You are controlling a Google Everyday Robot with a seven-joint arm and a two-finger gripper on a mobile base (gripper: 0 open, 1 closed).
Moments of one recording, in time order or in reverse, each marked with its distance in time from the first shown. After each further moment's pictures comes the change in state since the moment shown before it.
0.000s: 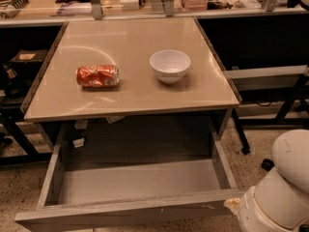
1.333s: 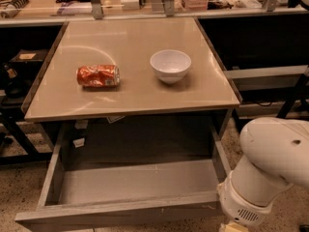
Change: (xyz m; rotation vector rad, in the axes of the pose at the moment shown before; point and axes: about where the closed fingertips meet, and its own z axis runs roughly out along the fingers) arm -0.019 -0.036 0.002 0.066 0.100 0.026
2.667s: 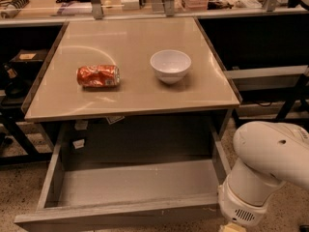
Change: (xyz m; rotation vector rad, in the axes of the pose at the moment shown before) arm 0.010 -0.007 0.022 -0.064 0.046 0.031
